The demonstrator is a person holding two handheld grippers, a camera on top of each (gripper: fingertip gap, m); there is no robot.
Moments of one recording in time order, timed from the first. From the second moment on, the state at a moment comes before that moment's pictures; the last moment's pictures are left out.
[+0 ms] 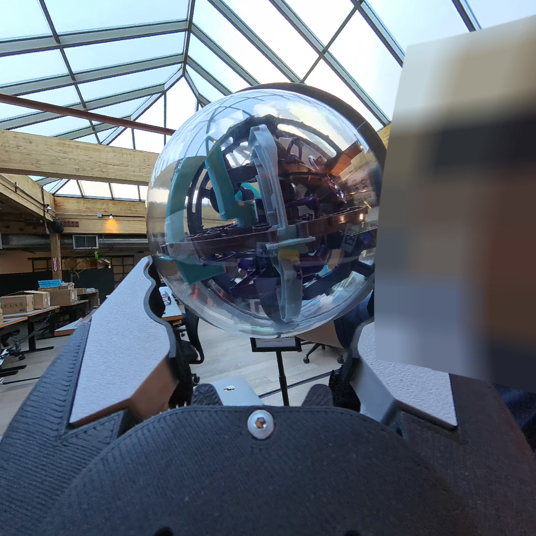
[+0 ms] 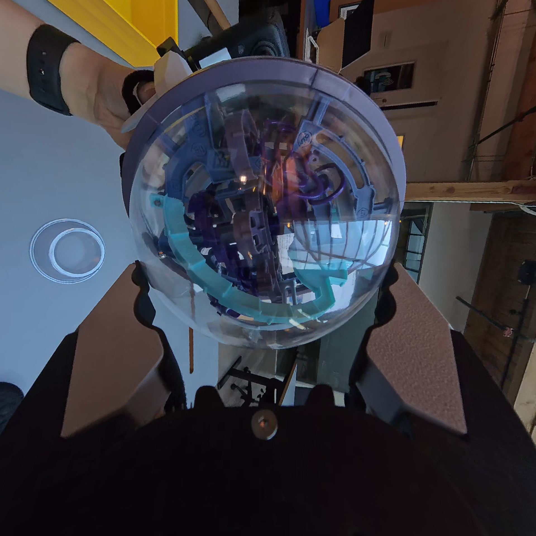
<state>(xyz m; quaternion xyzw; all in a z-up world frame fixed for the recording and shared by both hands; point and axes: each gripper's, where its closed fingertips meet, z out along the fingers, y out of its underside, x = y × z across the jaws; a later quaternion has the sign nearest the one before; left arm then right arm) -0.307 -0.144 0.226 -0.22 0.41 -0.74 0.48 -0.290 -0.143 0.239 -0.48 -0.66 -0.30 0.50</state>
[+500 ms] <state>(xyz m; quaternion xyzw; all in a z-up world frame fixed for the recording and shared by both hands) -0.288 -0.145 0.215 -0.21 0.39 -0.78 0.43 -0.274 -0.145 0.230 -0.52 -0.66 -0.29 0.46</state>
